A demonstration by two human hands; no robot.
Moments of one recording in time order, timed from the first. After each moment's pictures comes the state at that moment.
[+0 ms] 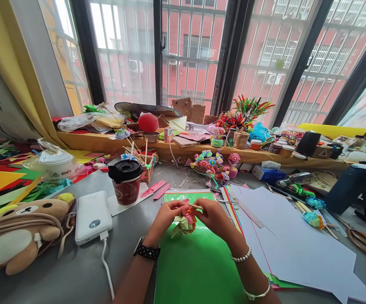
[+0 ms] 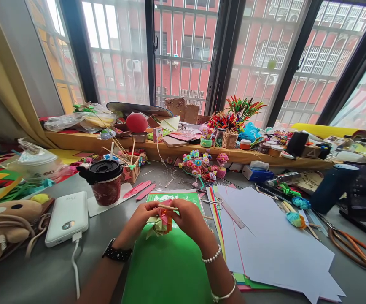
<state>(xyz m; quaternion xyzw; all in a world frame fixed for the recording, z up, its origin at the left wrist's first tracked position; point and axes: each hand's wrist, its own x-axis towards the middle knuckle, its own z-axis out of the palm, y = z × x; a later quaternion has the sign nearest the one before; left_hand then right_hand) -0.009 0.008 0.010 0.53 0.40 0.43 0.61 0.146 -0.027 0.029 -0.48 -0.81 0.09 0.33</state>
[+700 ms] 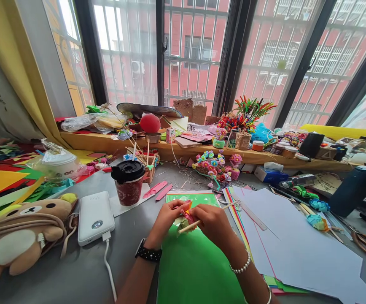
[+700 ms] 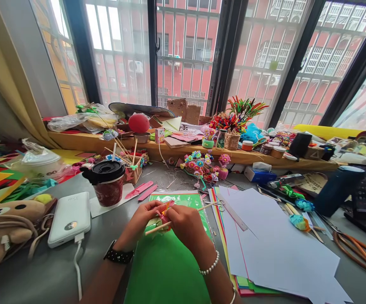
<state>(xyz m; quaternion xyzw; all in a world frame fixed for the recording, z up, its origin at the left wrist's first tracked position) -0.011 0.009 0.009 0.50 0.38 0.45 0.63 0.134 -0.031 0.019 -0.42 -0.83 -0.15 0.33</state>
